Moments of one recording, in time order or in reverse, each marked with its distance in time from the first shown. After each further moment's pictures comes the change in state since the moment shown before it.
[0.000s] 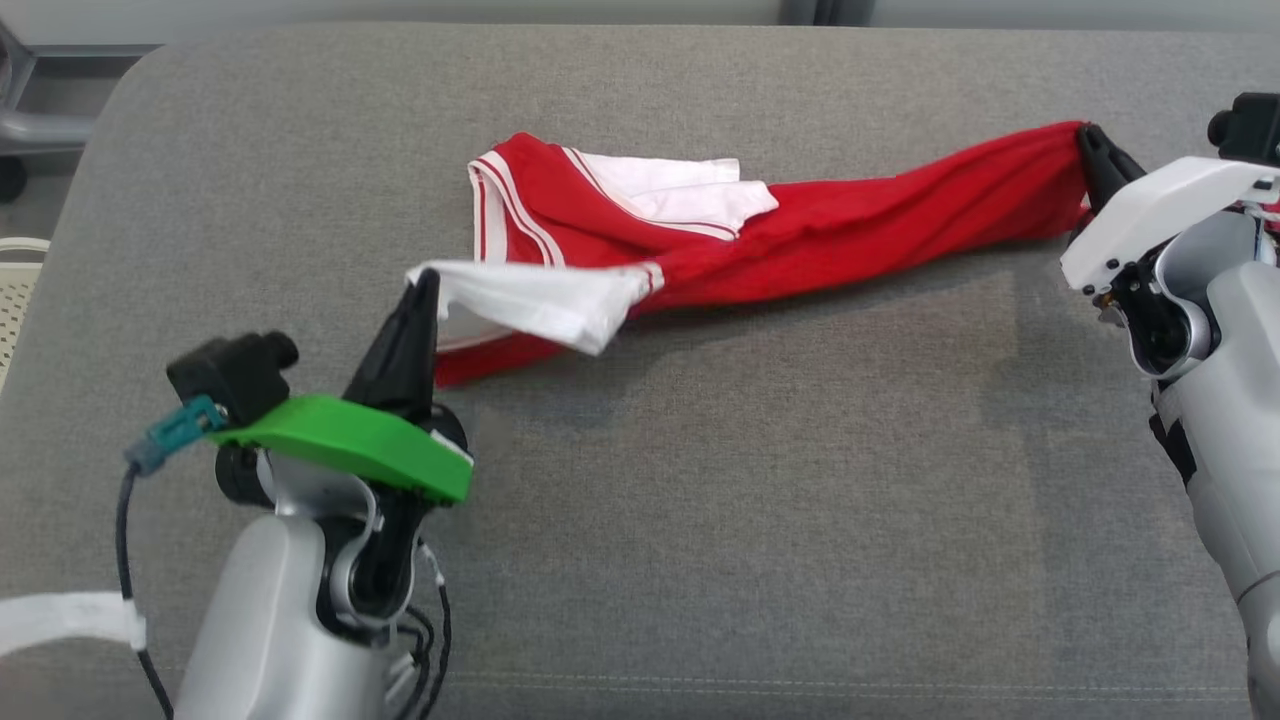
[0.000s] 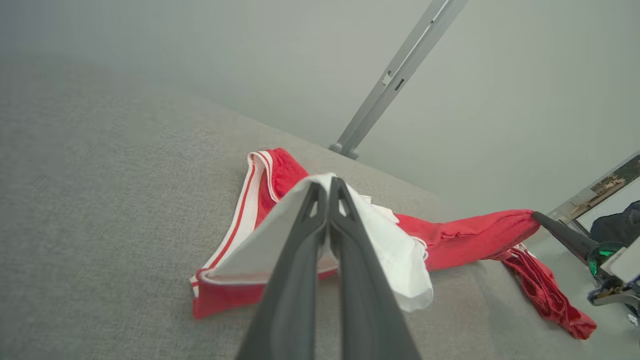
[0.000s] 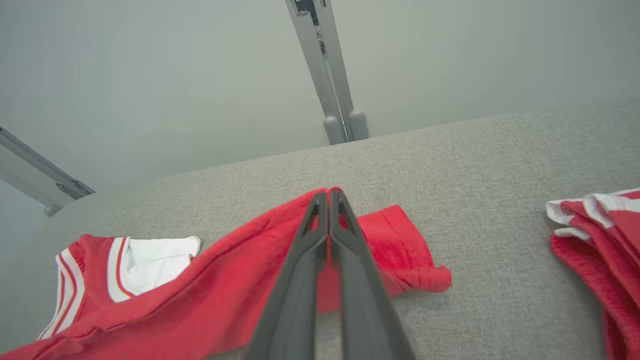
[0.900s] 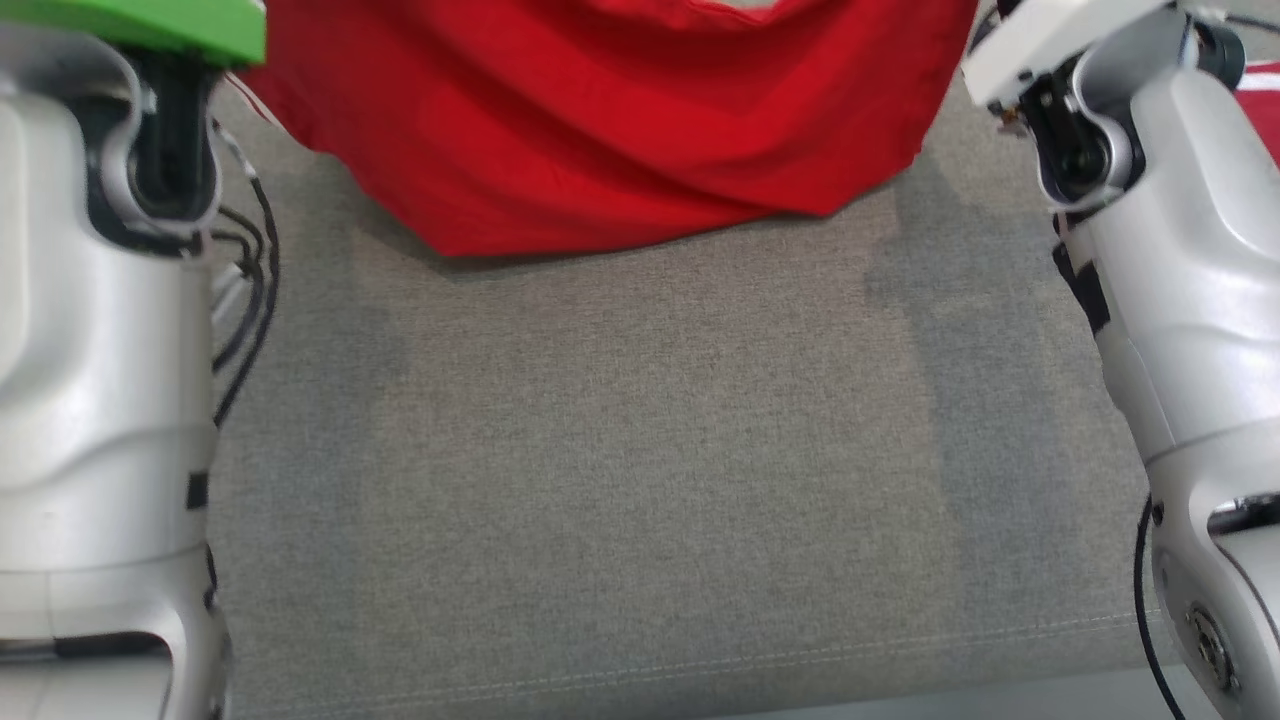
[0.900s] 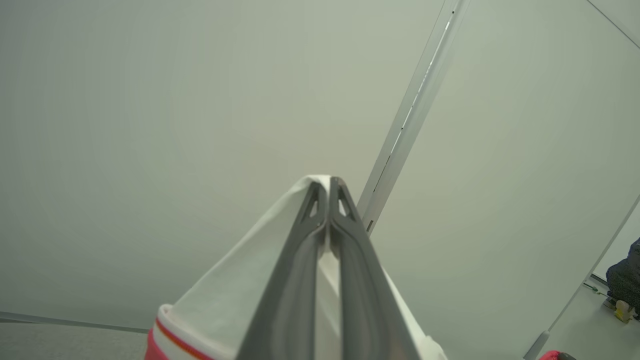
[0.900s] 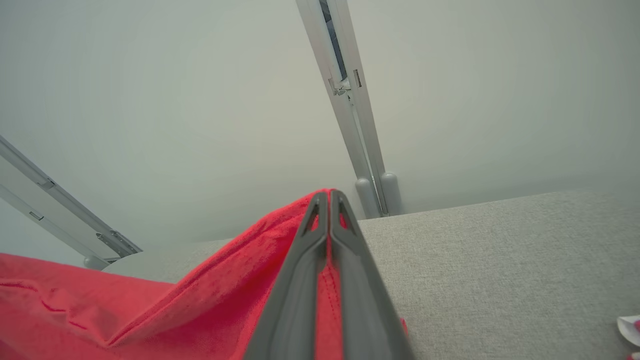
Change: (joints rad) left arm -0.654 0.085 0.097 0.208 0.043 0.013 -0.076; right arm -0.236 0.157 -0.031 -0.041 -0.053 0.000 0.000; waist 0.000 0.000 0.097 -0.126
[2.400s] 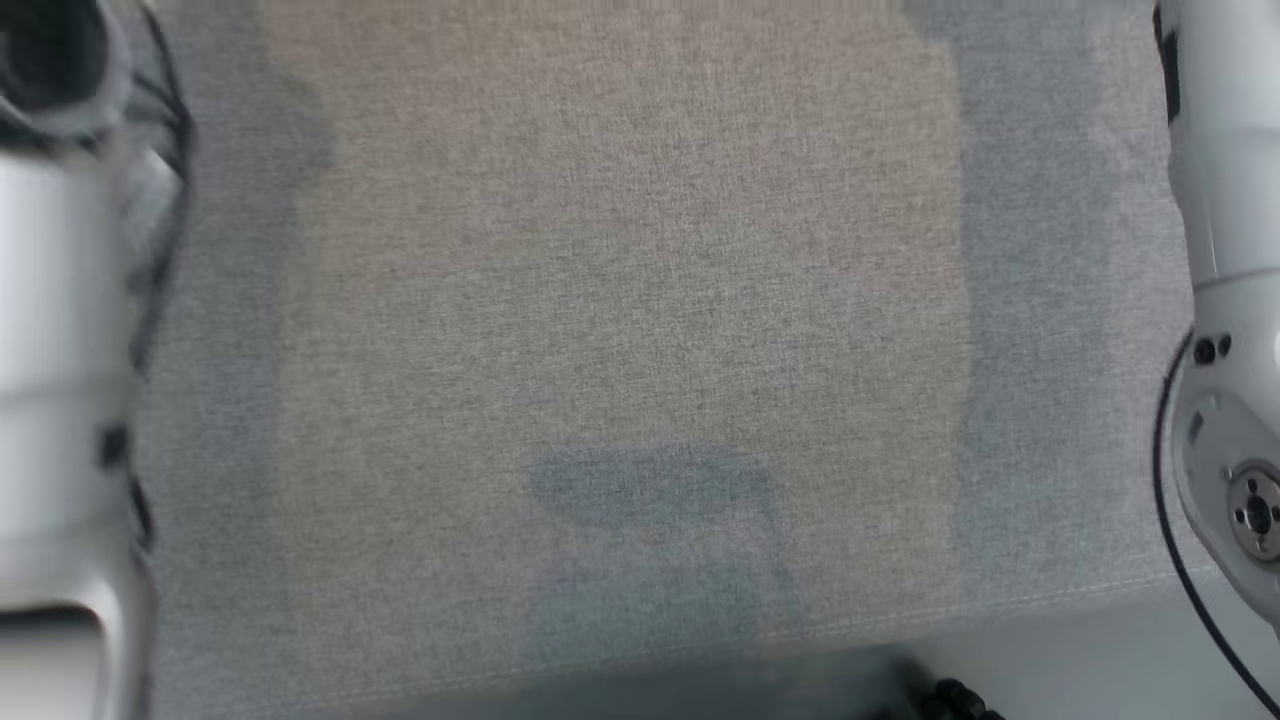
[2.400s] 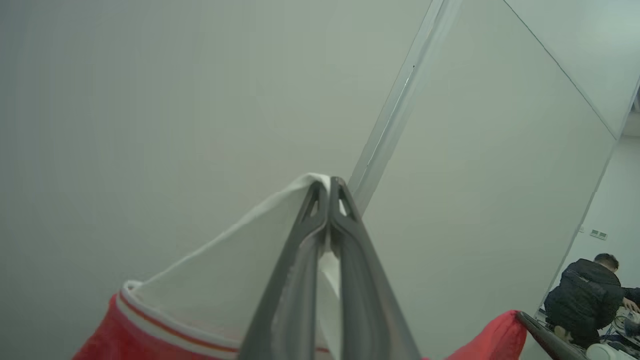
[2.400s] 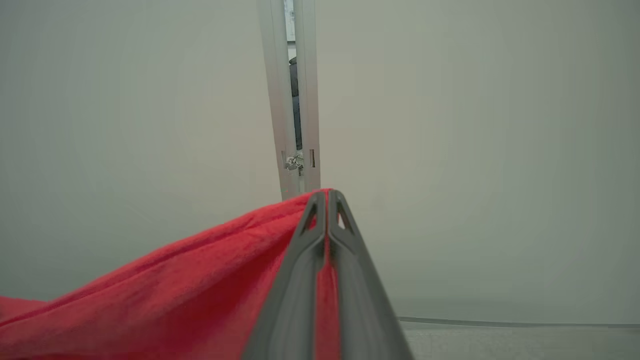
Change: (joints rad) left arm -0.221 0.115 -0.125 -0.071 -0.182 -0.065 -0.238; right arm -0.353 0.080 -0.244 0.039 -0.508 0.000 -0.268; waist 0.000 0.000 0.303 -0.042
